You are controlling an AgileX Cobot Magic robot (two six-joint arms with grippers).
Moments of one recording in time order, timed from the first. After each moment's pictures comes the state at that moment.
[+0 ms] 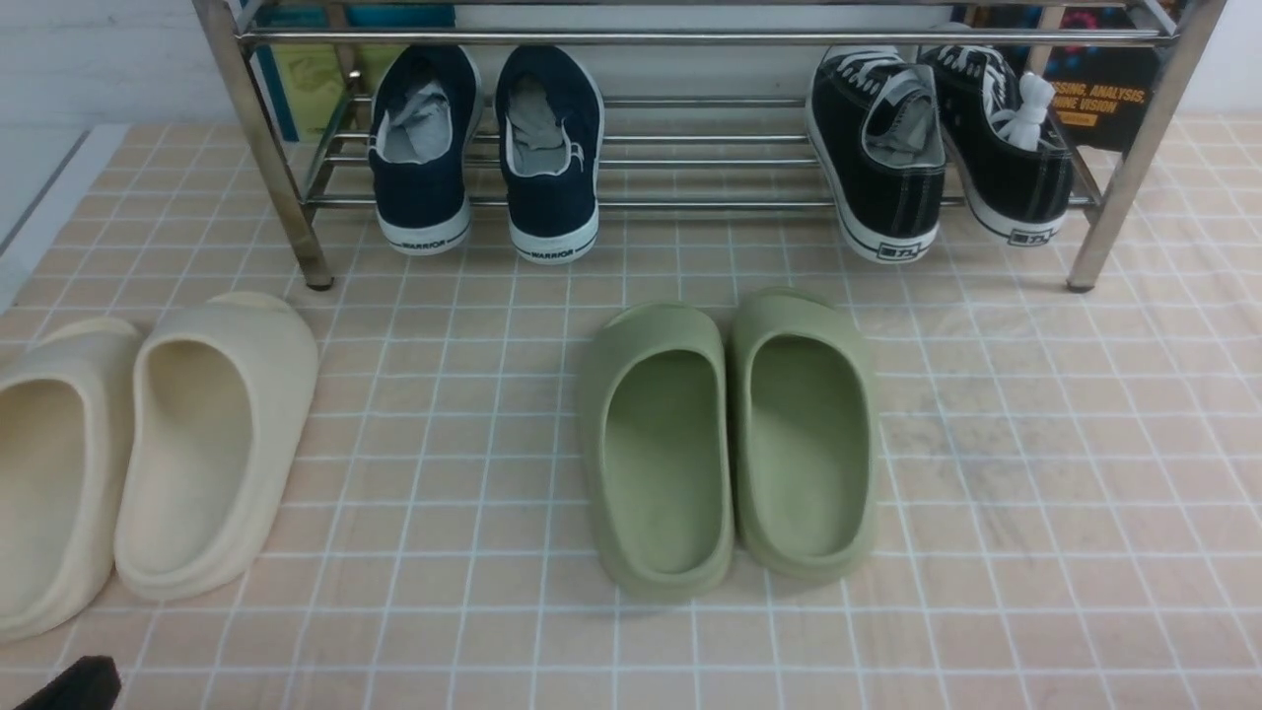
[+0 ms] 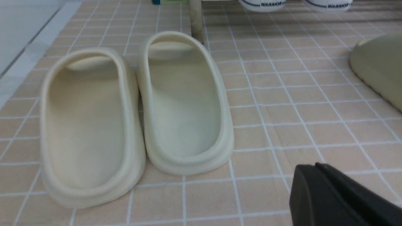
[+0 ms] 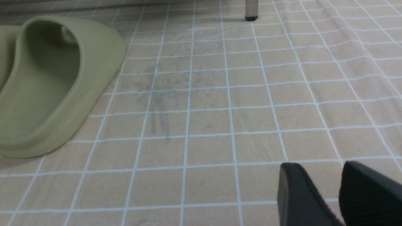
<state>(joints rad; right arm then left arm) -0.02 -0.01 0.02 0.07 0.39 0.04 -0.12 -0.01 0.03 0.06 0.28 -0.01</state>
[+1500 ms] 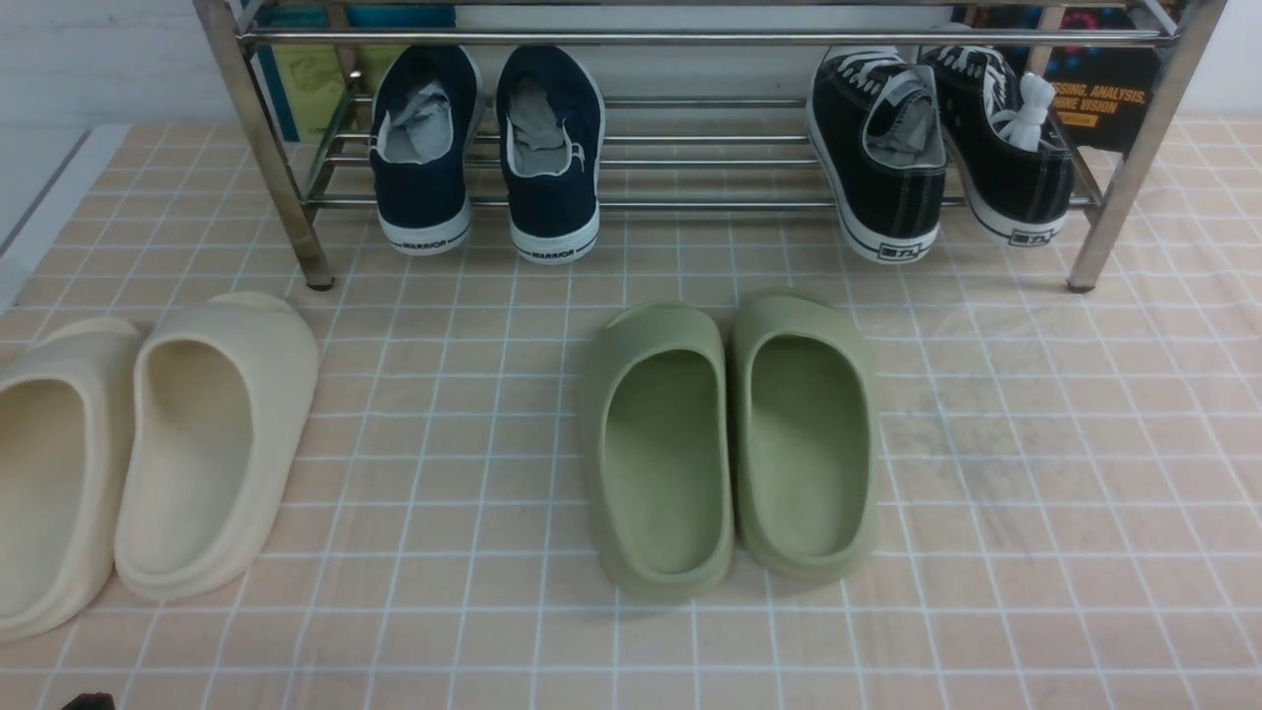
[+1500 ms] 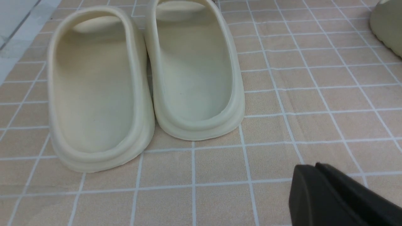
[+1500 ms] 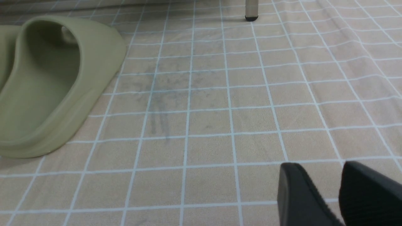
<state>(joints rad) -0.02 -0.01 0.02 0.07 0.39 0.04 -0.06 -0.01 0.02 0.00 0.37 0.06</state>
